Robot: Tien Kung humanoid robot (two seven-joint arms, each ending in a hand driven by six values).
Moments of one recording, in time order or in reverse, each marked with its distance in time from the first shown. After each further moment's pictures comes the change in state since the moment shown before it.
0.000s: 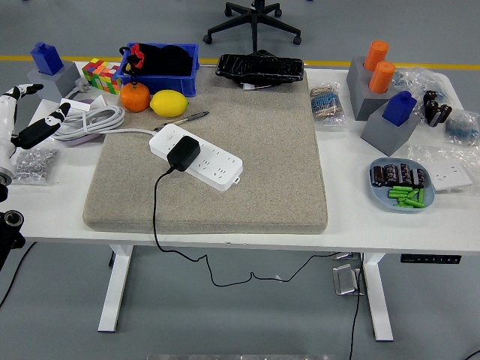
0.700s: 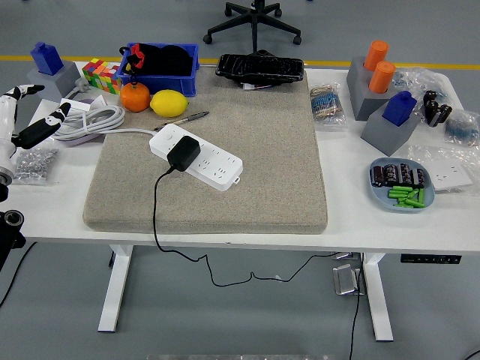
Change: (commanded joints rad) left arm -0.004 -0.004 -0.002 -0.001 -0.001 -0.001 0.000; right arm 0.008 -0.006 0.004 -0.004 -0.002 0.008 -0.012
